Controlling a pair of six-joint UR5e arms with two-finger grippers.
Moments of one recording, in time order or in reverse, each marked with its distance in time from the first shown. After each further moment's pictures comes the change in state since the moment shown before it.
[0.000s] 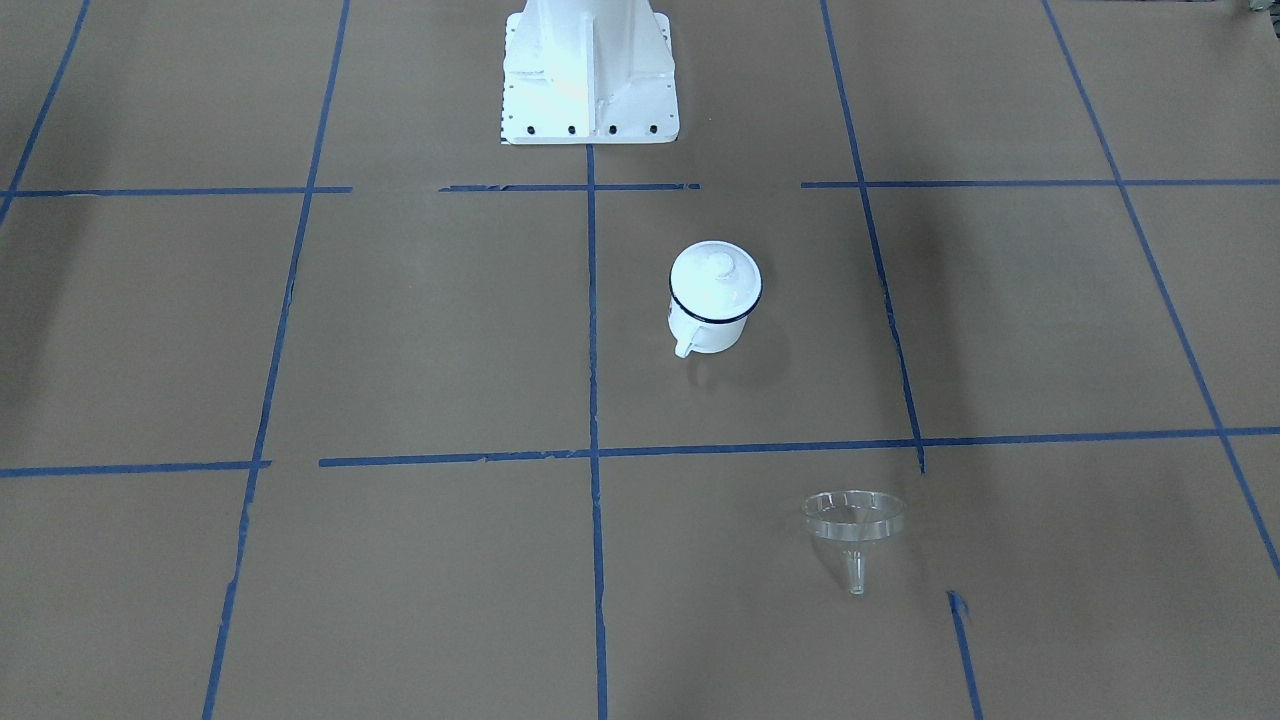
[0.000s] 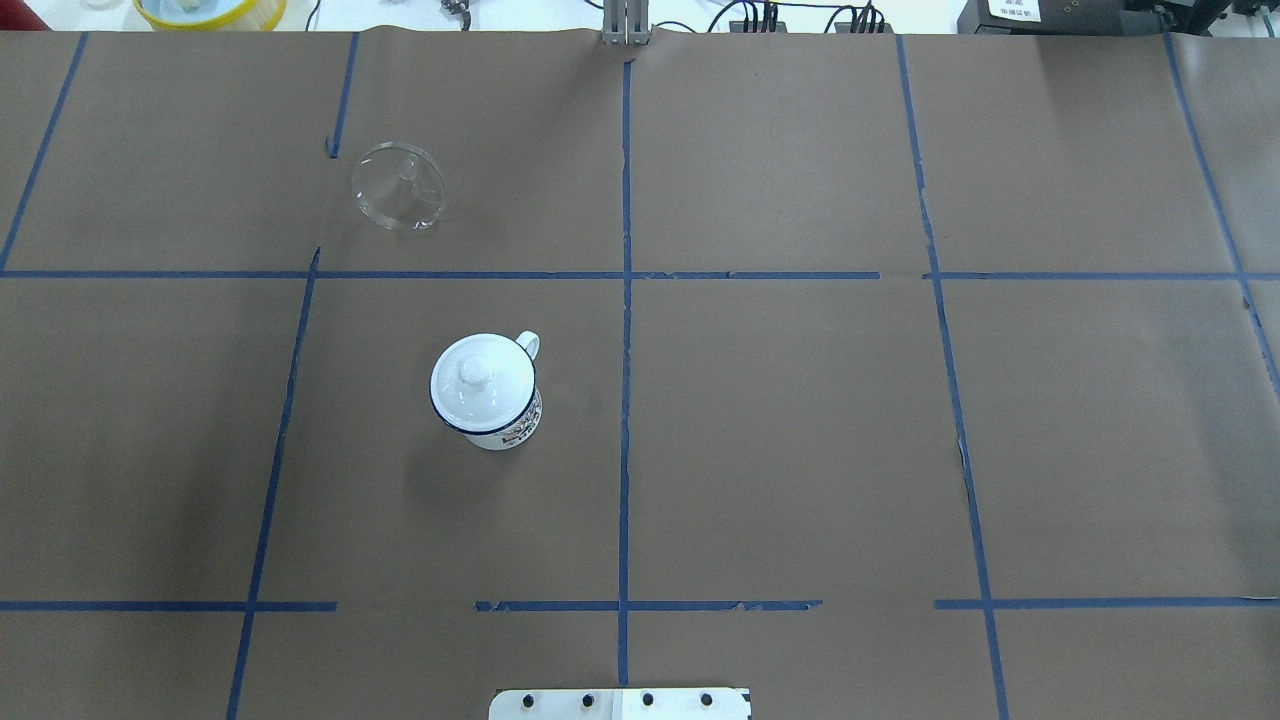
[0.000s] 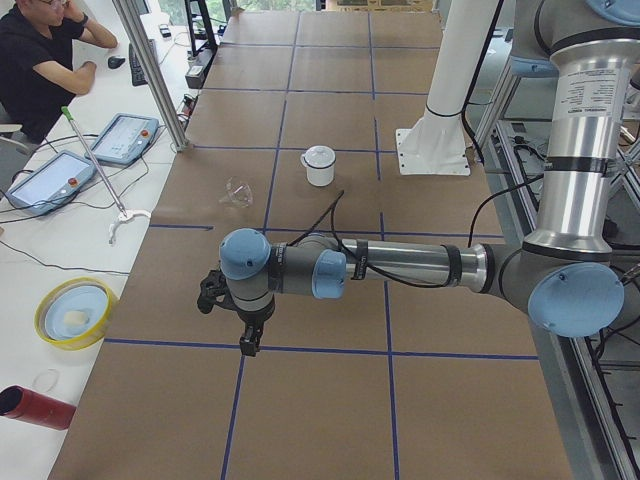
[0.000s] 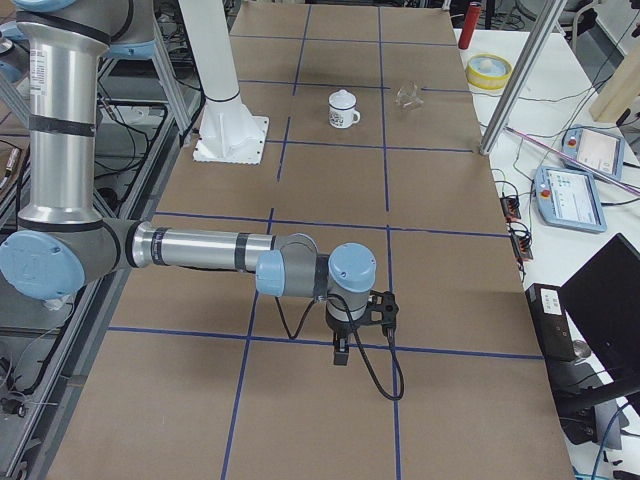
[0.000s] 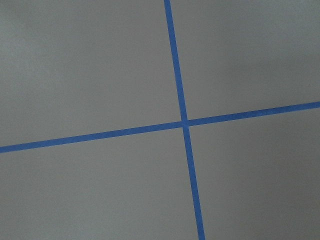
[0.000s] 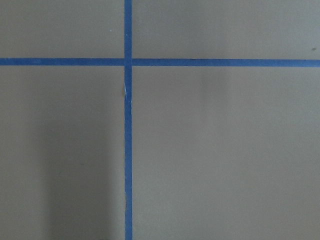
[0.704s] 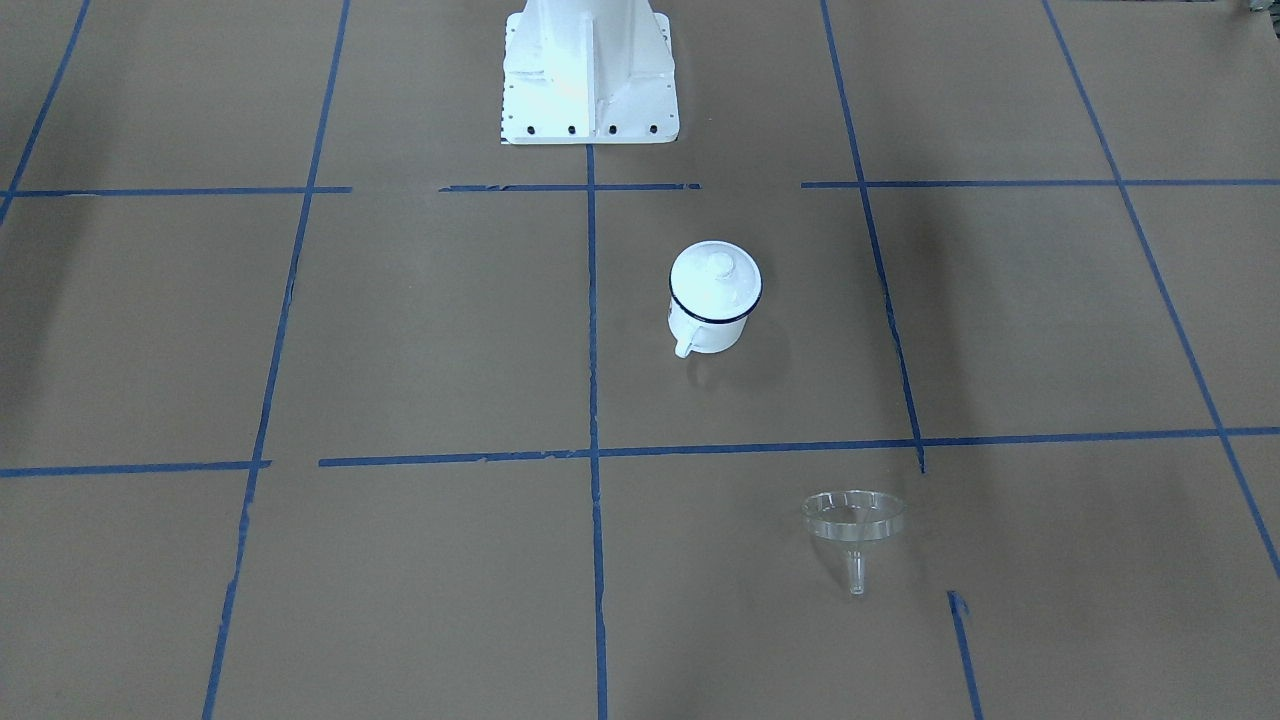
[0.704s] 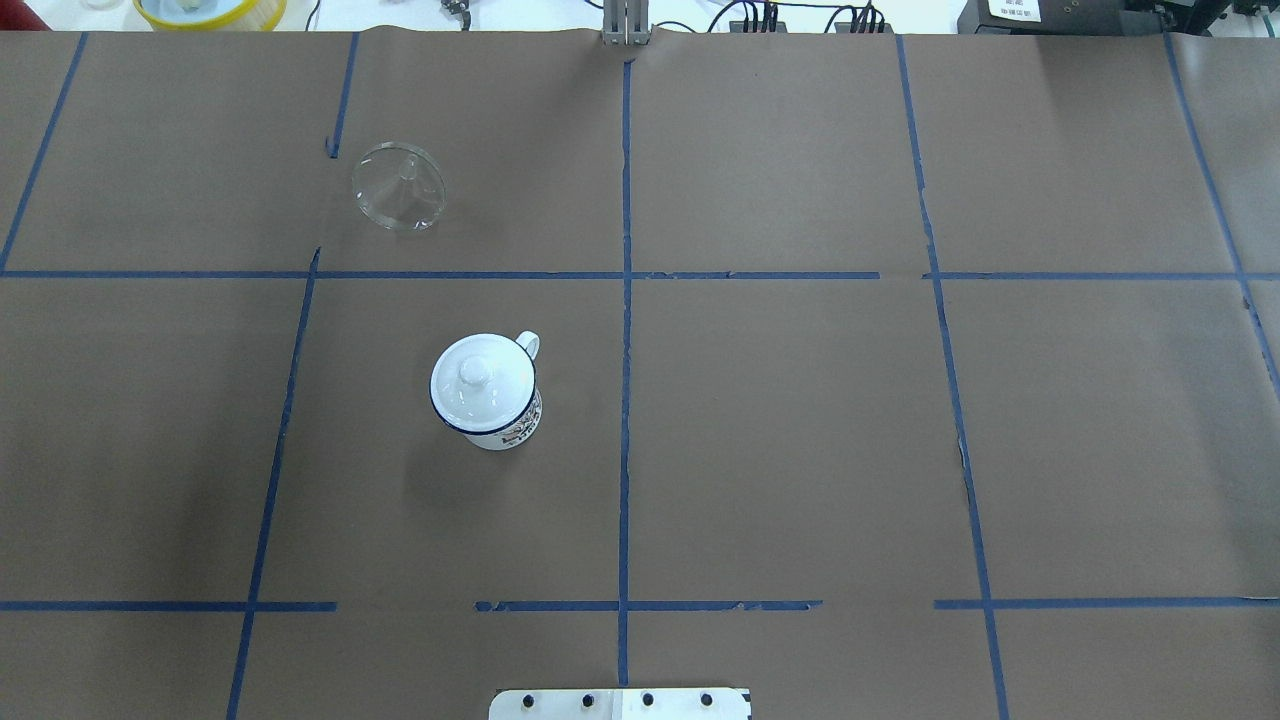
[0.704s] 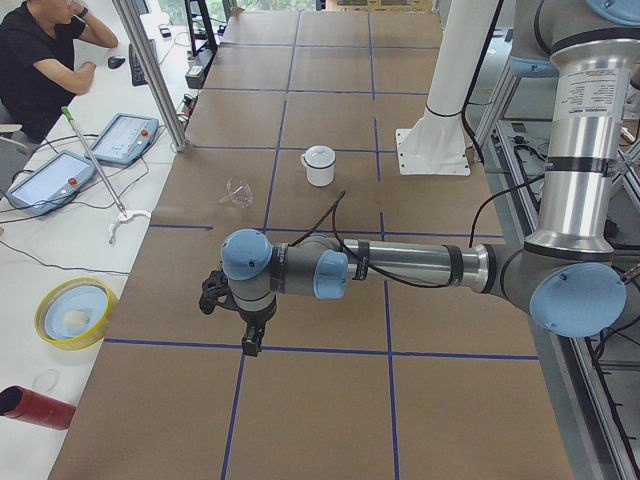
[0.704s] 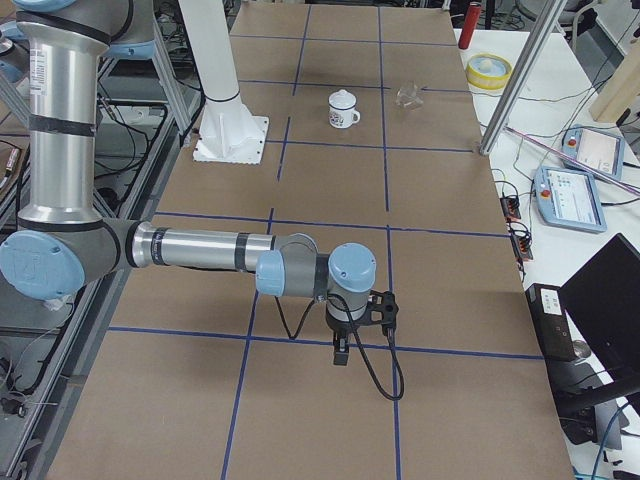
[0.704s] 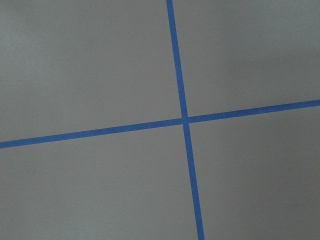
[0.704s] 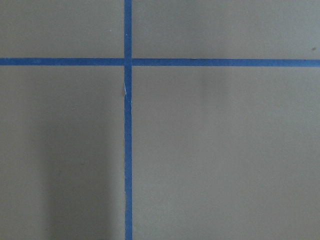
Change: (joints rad) left arm 0.002 -0.003 -0.015 0.003 0.001 -0.011; right arm 0.000 0.000 0.000 0.000 0.000 0.000
